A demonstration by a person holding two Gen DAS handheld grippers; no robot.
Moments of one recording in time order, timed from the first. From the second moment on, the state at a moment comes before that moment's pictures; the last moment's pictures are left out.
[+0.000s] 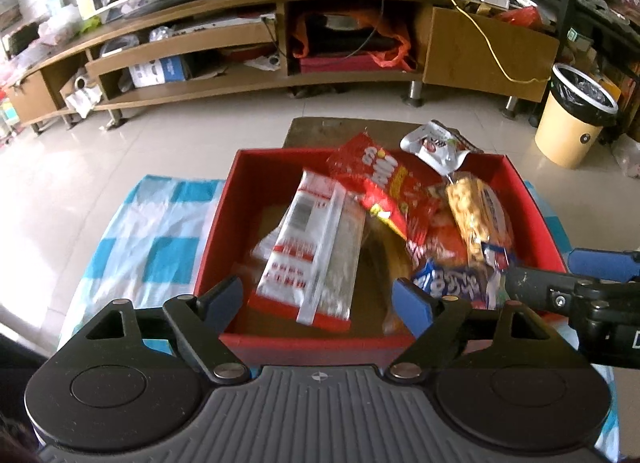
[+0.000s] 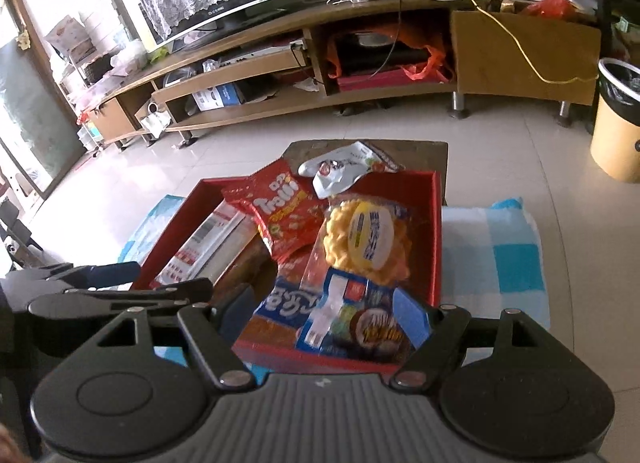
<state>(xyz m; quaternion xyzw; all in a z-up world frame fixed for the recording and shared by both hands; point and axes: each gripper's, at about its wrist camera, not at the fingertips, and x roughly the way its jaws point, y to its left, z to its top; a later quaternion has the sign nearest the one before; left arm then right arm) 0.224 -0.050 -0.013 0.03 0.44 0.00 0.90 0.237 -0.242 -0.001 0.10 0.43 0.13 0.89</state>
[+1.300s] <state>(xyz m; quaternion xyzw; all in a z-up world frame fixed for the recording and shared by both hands) 0.040 -0.035 -0.024 0.06 0.47 0.00 0.88 0.033 -0.212 -0.010 0.08 0.46 0.05 0.88</state>
